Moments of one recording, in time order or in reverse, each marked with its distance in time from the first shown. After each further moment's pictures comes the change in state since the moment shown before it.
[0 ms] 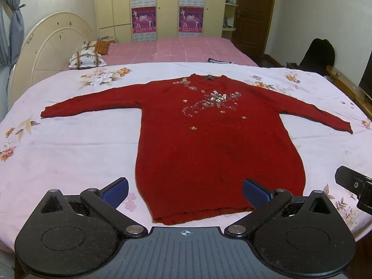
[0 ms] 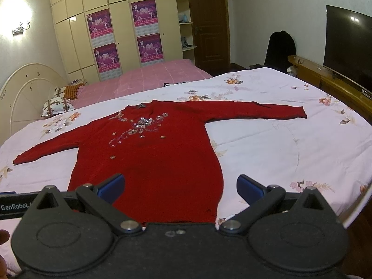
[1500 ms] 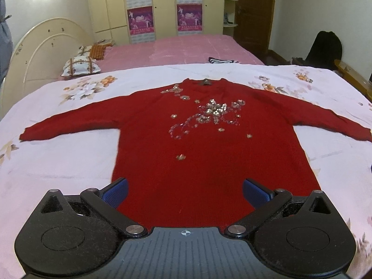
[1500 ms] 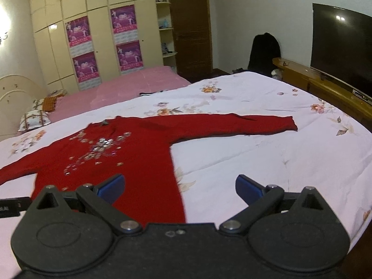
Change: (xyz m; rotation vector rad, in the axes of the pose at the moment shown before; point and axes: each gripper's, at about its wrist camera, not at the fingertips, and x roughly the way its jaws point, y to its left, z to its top) left arm 0.113 -0.056 0.068 0.039 0.005 0.043; right arm 0.100 -0.076 0.048 0.041 -0.038 -0.088
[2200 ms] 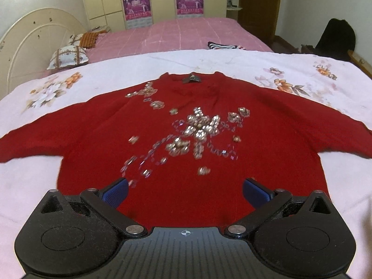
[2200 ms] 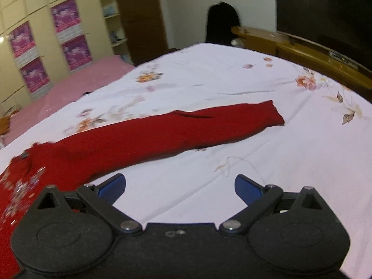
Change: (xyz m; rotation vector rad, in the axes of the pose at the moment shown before) left arm 0.162 -0.074 0.081 0.003 0.089 0.030; right arm 0.185 -0.116 0.058 0.199 0.109 -0.175
